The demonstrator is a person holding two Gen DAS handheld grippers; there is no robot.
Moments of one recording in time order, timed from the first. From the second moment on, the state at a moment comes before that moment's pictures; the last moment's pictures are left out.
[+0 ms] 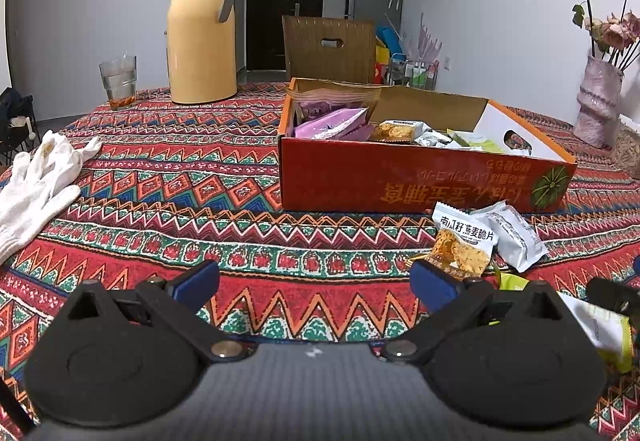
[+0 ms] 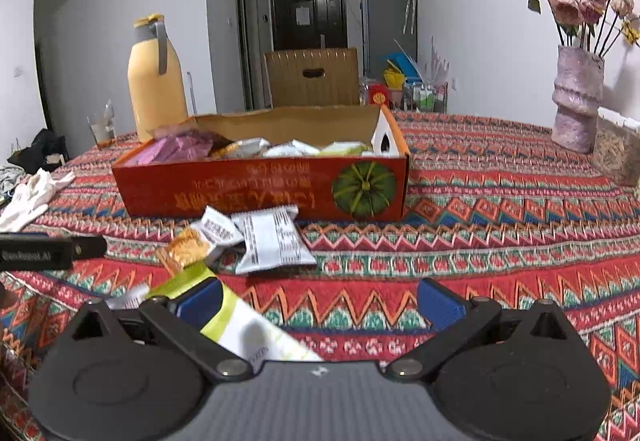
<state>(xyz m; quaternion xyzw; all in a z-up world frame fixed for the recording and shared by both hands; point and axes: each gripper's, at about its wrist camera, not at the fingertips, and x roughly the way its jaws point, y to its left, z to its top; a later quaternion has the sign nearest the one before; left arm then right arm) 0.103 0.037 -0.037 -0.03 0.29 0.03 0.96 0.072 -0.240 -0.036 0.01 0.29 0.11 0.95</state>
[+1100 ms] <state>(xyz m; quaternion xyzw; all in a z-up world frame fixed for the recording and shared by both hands) 0.101 0.044 -0.038 -0.06 0.30 0.01 0.95 0.091 -0.204 -0.050 -0.06 0.33 0.19 0.92</state>
